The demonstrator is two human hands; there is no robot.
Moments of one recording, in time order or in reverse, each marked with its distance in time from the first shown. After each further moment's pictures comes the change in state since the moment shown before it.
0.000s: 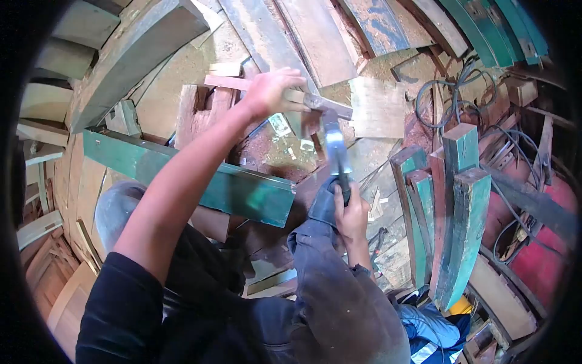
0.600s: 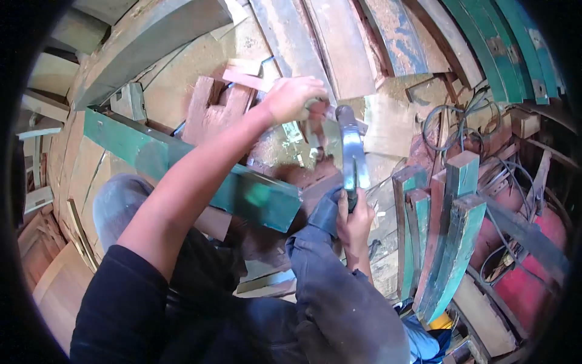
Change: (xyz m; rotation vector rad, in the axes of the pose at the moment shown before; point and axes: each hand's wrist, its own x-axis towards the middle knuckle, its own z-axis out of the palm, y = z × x) left_hand -0.002 0.005 -0.012 -0.113 0.012 0.085; right_hand 0.022 -0.027 -0.008 -0.022 -0.065 0.019
